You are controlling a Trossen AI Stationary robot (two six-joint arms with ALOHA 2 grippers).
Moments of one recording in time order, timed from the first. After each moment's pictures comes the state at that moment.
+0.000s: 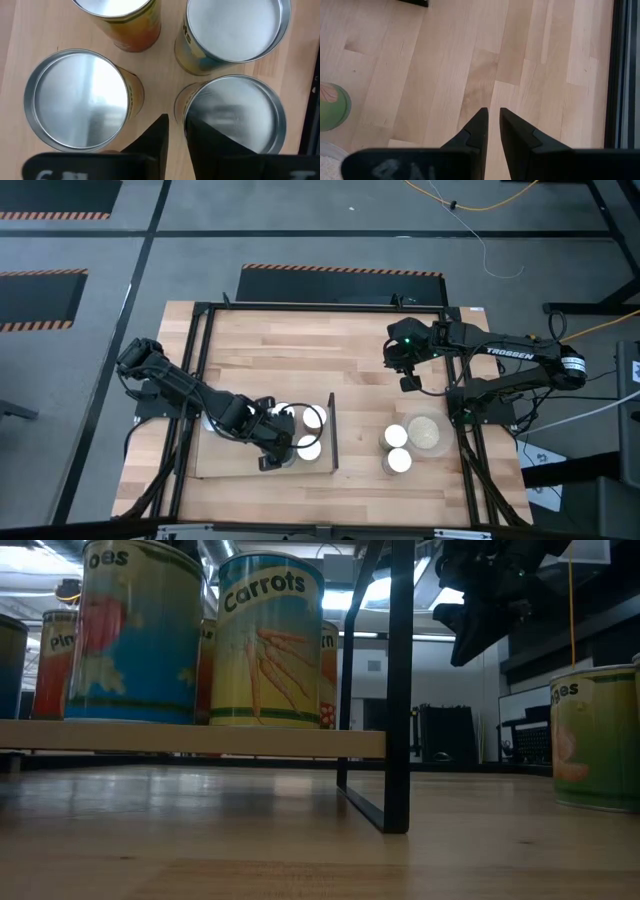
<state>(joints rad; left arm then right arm) -0.46 1.61 1.36 -0.96 -0.20 -0.65 -0.27 1.17 0.98 -0.82 -0.04 -0.50</state>
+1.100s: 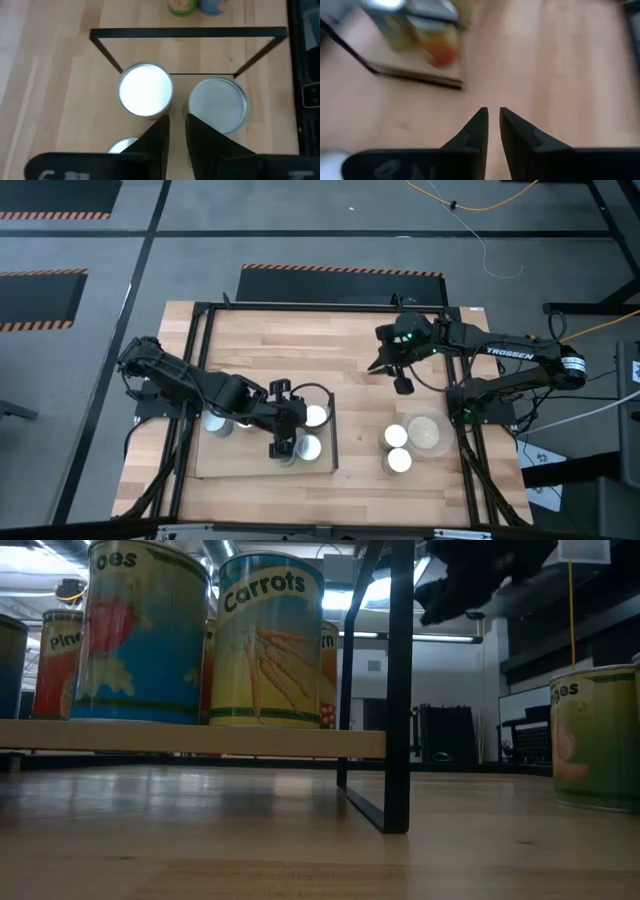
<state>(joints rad) -0.39 1.61 1.57 -0.97 -0.29 -0.40 -0.26 1.17 0.98 -0.58 -0.34 -0.40</state>
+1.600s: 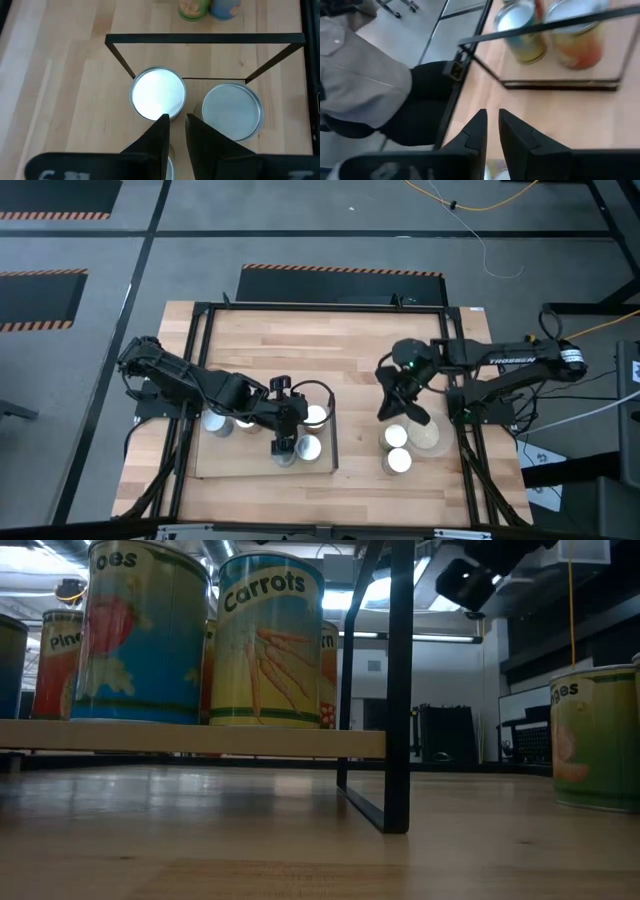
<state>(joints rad) -0.37 1.61 1.57 -0.96 -0.32 -0.39 -0.02 1.17 0.98 -0.56 -0.66 0.15</state>
